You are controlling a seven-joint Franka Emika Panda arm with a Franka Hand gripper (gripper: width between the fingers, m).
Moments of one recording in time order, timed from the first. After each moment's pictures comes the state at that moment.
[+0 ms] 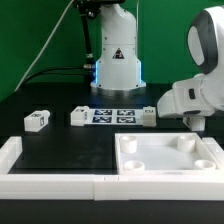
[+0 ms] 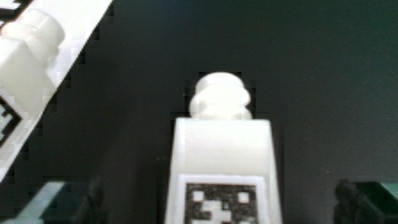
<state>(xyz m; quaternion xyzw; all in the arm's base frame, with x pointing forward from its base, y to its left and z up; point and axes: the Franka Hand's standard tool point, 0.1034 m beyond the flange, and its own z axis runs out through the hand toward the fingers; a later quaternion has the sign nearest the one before) 0.356 0.171 0.012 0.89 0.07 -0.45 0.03</state>
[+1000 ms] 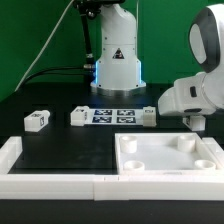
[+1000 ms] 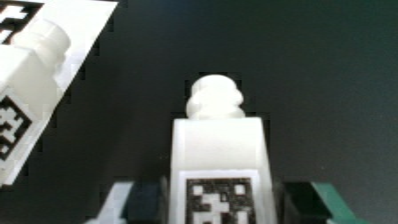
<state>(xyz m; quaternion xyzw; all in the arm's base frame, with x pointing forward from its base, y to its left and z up) 0.360 0.170 0.016 0.89 0.07 -0.45 0.03</state>
